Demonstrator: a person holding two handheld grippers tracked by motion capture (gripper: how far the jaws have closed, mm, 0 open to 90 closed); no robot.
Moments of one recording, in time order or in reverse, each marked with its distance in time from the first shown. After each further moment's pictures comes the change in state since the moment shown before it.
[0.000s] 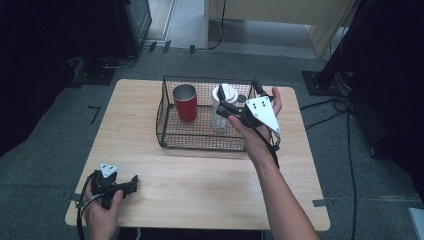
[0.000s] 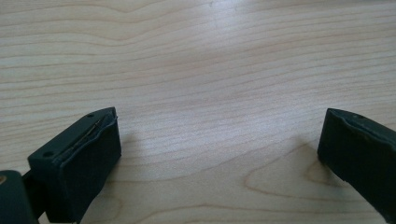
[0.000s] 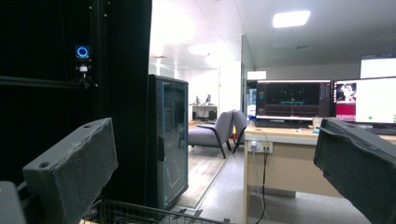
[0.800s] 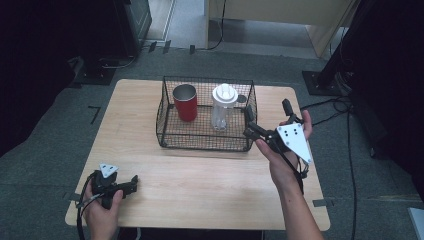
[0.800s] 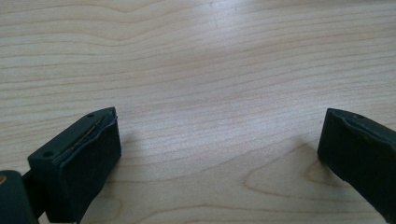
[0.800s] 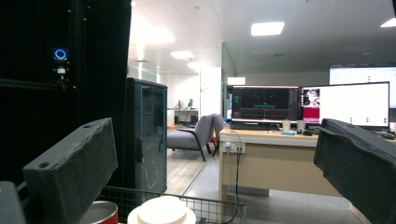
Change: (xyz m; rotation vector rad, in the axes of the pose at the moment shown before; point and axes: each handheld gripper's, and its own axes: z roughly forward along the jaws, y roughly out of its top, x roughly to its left) left arm 0.000 0.000 0.000 0.002 0.000 0.000; right arm -0.040 0.007 -0.075 -0.028 -0.078 -0.032
